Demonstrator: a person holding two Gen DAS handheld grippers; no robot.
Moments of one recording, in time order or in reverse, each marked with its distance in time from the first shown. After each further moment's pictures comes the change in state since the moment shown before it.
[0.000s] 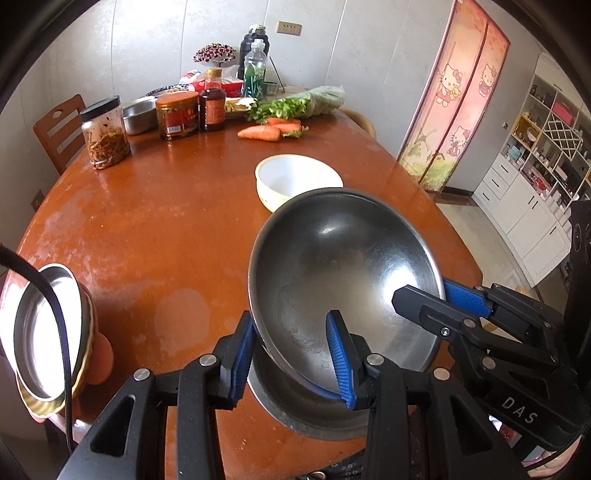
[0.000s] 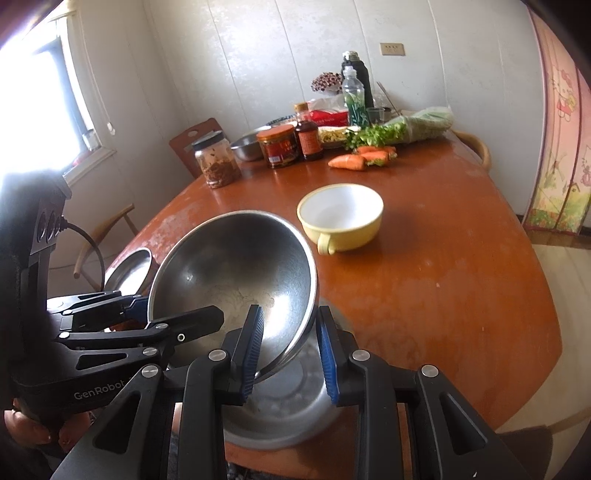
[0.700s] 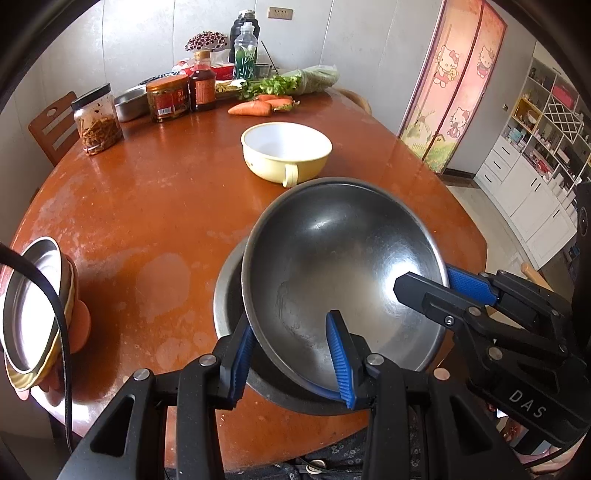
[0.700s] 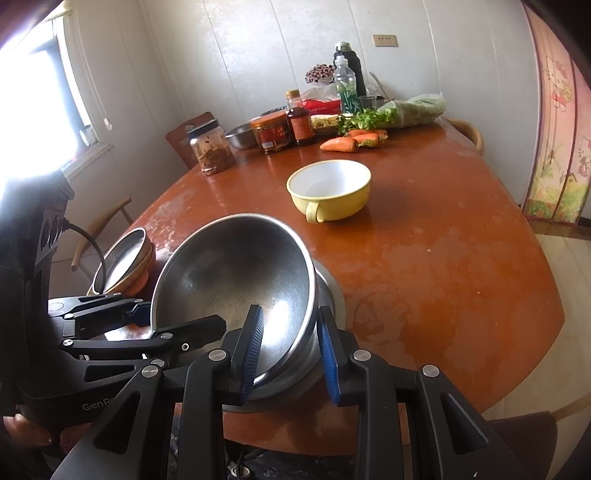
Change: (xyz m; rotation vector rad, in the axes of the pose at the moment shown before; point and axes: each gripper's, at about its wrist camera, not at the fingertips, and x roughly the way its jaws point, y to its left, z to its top) left arm 0.014 -0.016 -0.028 0.029 0.053 0.017; right arm -0.001 -0.009 -0.029 0.015 0.018 -0.003
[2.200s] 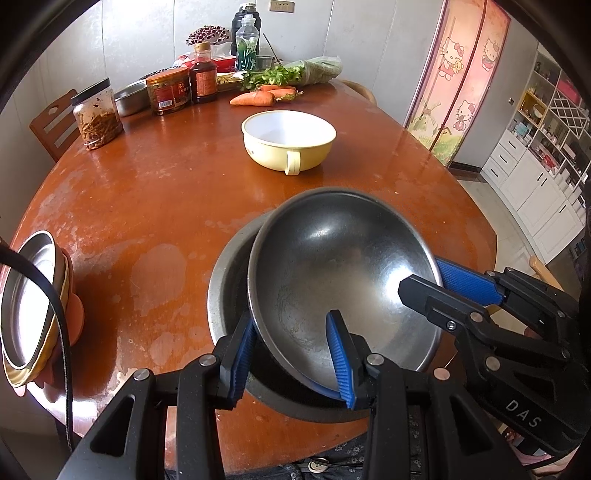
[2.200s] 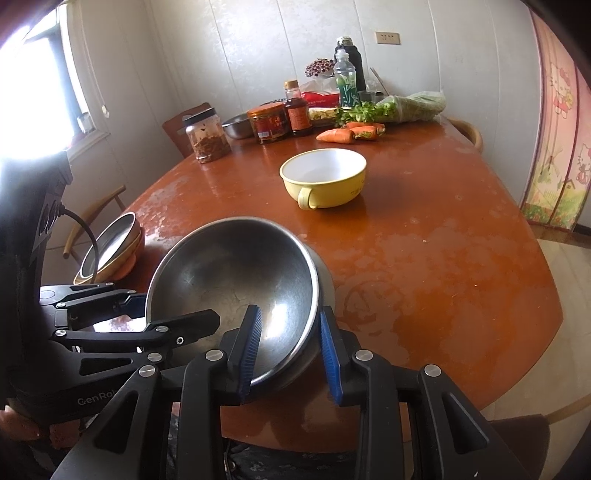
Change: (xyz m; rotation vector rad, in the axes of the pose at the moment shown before) left arm 0.008 -0.002 -0.002 0.000 0.023 0.022; right arm 0.006 -0.005 -0.010 -0.034 0.017 -0.026
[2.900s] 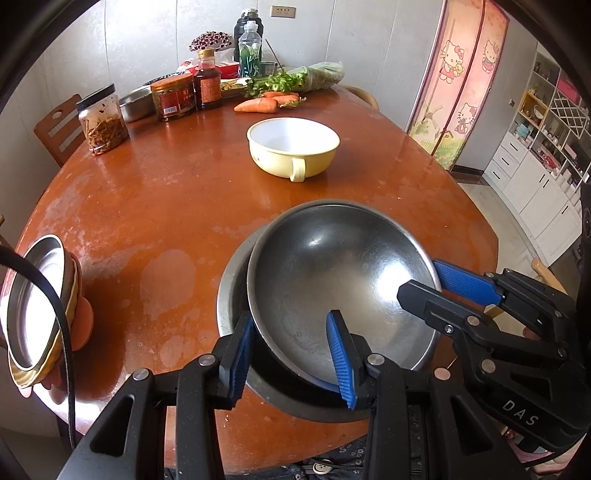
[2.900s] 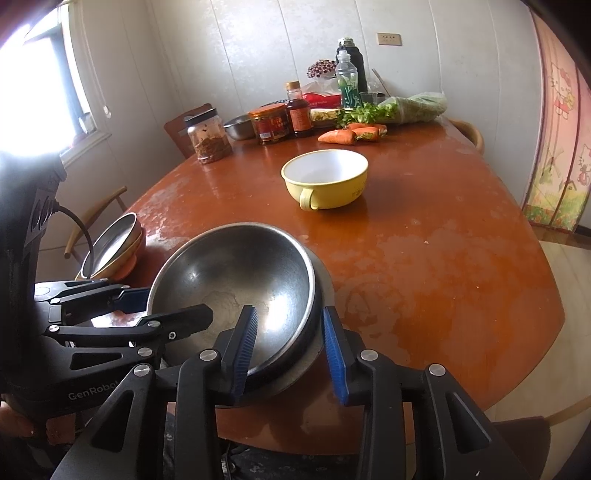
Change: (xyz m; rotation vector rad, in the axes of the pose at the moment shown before) left arm -0.006 0.001 0.000 0.006 -0.022 0.018; right arm 0.002 0.000 0.000 -0.006 -0.005 0.005
